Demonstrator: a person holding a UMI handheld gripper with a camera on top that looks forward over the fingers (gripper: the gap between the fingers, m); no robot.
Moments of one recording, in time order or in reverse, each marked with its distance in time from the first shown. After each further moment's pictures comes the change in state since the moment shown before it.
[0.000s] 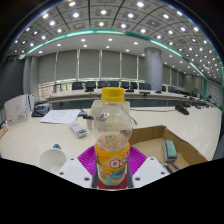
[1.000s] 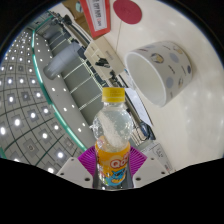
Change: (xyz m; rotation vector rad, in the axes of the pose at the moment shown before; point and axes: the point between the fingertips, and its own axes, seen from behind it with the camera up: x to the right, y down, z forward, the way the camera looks) arm -0.264 -0.103 -0.055 -0.126 -0.673 2.047
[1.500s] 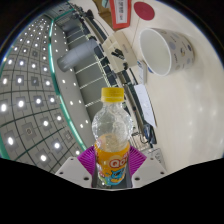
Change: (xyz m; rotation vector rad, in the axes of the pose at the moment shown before) arm 0.003 0.064 0.006 0.041 -0.061 -0.186
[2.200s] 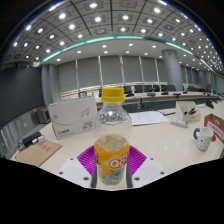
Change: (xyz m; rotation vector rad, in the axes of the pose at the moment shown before) arm 0.210 0.205 -0.009 -0.152 0.444 -1.807
